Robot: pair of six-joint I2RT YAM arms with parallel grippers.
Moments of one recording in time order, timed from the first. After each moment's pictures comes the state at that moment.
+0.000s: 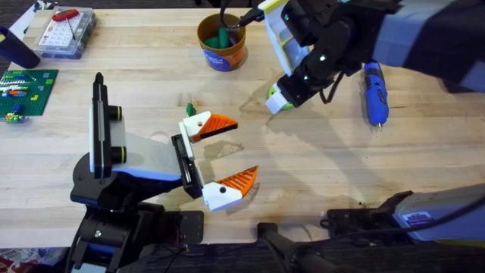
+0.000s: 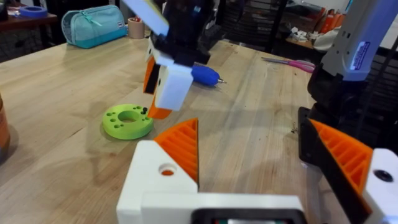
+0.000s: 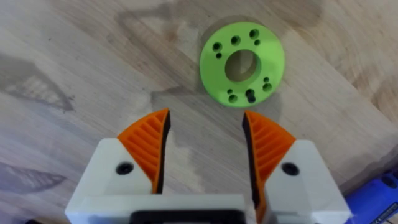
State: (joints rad) left arm -0.17 0.02 0.00 -0.05 1.05 -0.11; right arm 0.55 1.62 1.24 -0.93 0.02 -0.08
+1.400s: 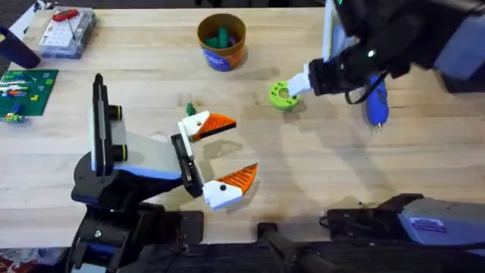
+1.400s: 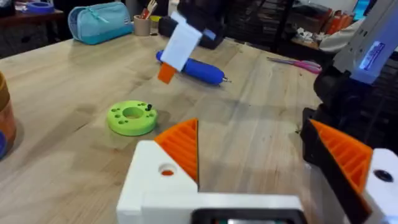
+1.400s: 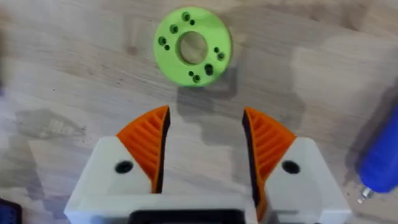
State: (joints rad) left arm -0.17 0.02 0.00 -0.06 1.02 -0.11; right arm 0.39 1.43 1.12 -0.87 -0.03 0.21
